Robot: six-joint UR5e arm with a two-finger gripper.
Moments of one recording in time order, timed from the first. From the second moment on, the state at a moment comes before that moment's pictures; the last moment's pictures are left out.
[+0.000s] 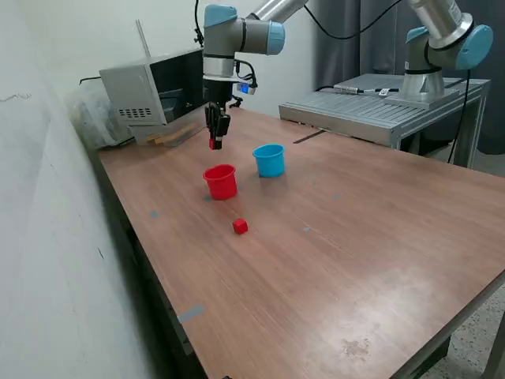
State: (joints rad) arm -0.25 -0.85 1.30 -2.30 -1.56 3.03
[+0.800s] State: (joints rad) arm -0.26 -0.84 1.30 -2.33 -1.55 3.03
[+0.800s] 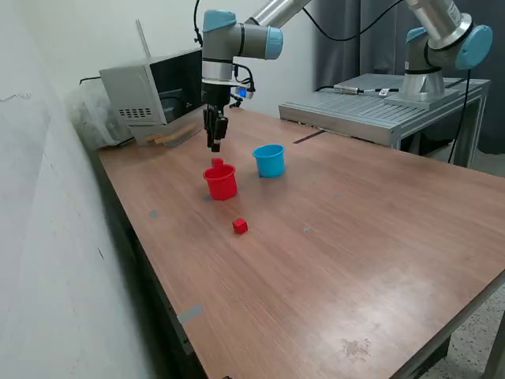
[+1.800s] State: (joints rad) arm -0.21 -0.96 1.34 -2.27 -1.56 2.96
